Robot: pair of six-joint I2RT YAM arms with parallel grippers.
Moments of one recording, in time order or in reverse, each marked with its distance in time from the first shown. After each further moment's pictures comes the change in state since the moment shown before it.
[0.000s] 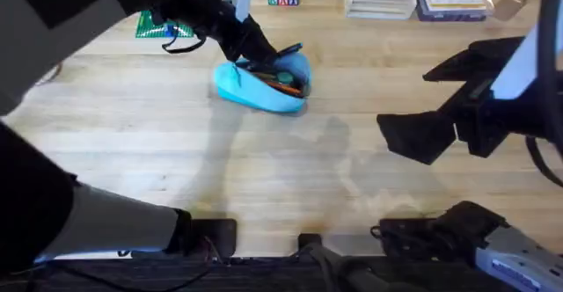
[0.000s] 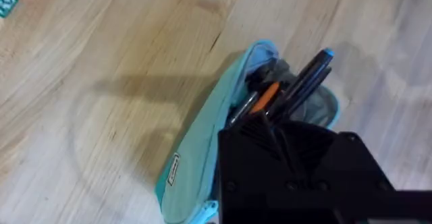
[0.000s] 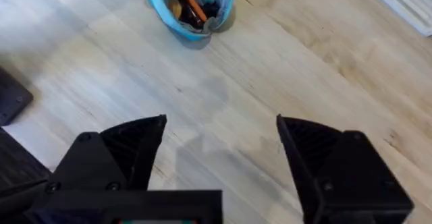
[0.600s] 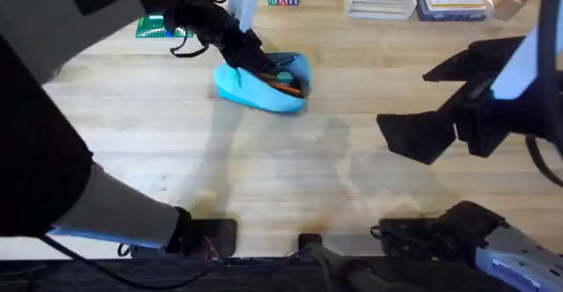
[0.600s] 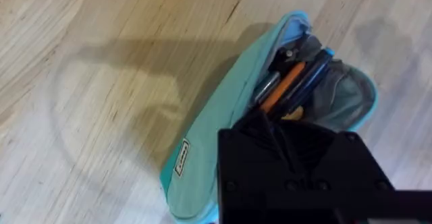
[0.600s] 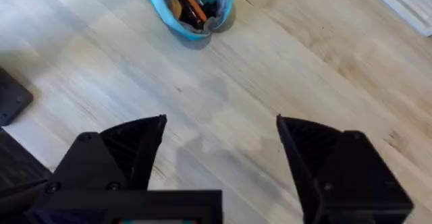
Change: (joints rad) left arm 0.000 0.084 0.000 0.000 -0.088 0.004; right arm 0.000 0.000 0.000 0.000 0.000 0.000
